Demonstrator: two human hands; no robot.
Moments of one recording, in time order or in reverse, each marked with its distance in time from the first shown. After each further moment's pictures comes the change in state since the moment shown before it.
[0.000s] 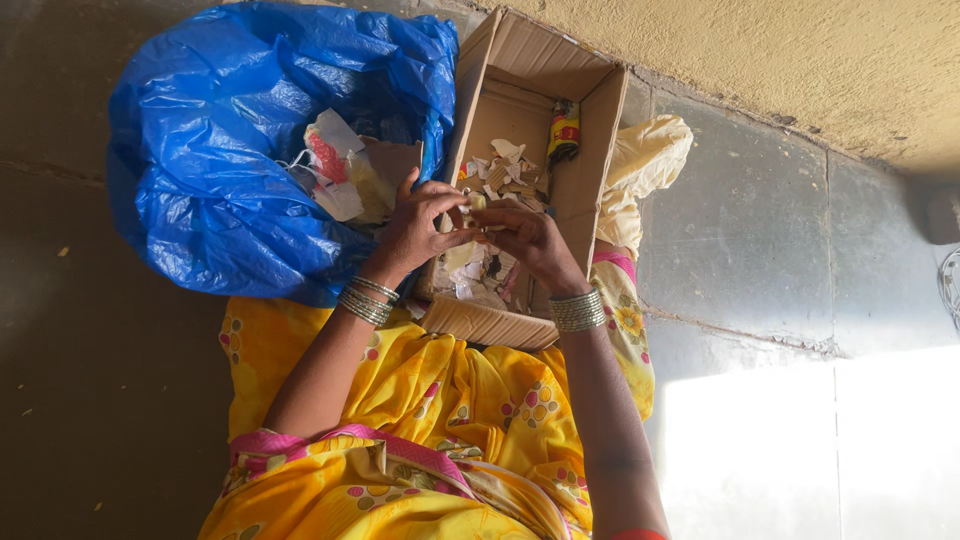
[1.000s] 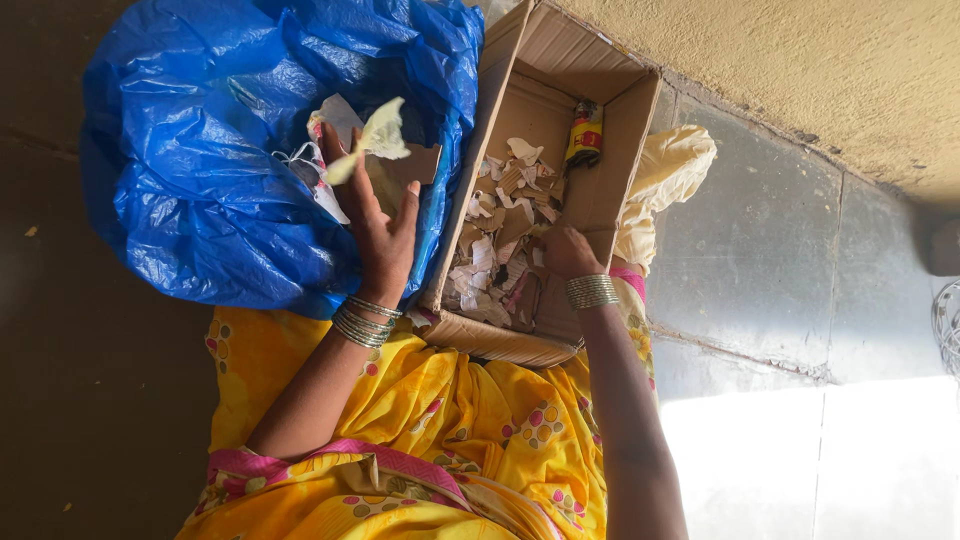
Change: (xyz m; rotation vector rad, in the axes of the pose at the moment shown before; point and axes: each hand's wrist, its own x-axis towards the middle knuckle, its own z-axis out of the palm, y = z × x) left_hand -0.008 0.012 -0.028 0.029 0.640 -0.234; right_hand 0.029 0.217 -0.104 -1.202 -0.129 0.257
